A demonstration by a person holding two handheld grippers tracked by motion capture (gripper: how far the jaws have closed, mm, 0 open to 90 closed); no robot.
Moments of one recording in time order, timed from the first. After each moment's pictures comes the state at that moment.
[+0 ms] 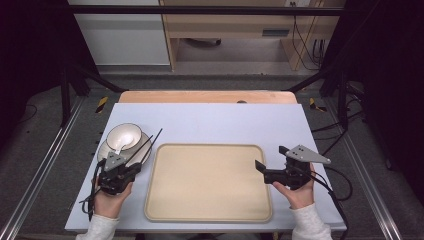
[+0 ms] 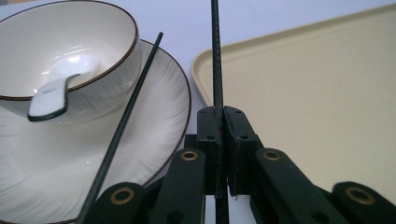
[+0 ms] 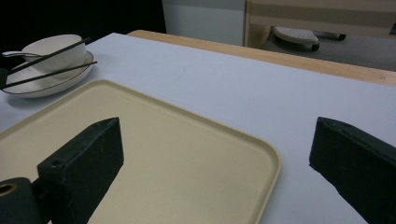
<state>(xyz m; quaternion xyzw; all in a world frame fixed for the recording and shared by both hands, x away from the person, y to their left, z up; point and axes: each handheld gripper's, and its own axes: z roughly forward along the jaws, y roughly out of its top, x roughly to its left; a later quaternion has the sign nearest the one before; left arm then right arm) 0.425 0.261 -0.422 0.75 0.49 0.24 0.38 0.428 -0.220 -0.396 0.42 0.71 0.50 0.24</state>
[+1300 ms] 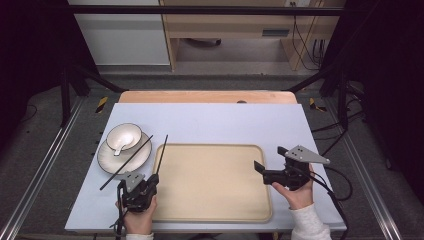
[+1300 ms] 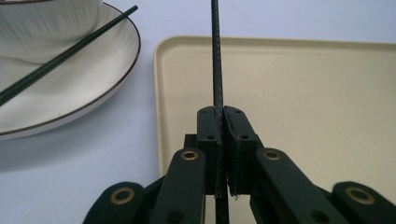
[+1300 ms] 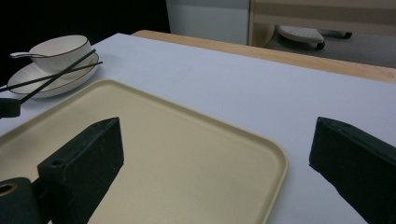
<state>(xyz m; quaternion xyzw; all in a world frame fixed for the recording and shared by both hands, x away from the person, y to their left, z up) 0.389 0.200 -0.458 0.66 0.57 0.26 0.41 0.427 -0.218 -0.396 0.42 0.71 0.51 0.23</state>
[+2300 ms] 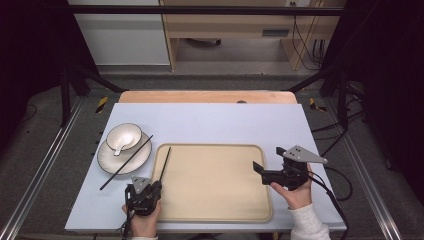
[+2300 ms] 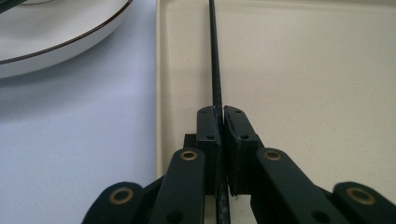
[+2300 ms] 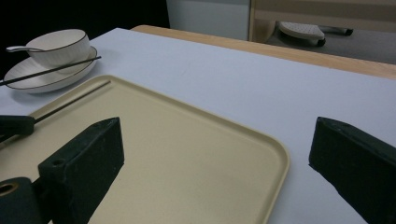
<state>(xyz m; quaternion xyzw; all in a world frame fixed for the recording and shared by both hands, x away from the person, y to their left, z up) 0.392 0.194 -0.485 0.67 0.60 0.25 0.37 0.429 -0.215 -0.399 0.42 0.72 0.50 0.23</state>
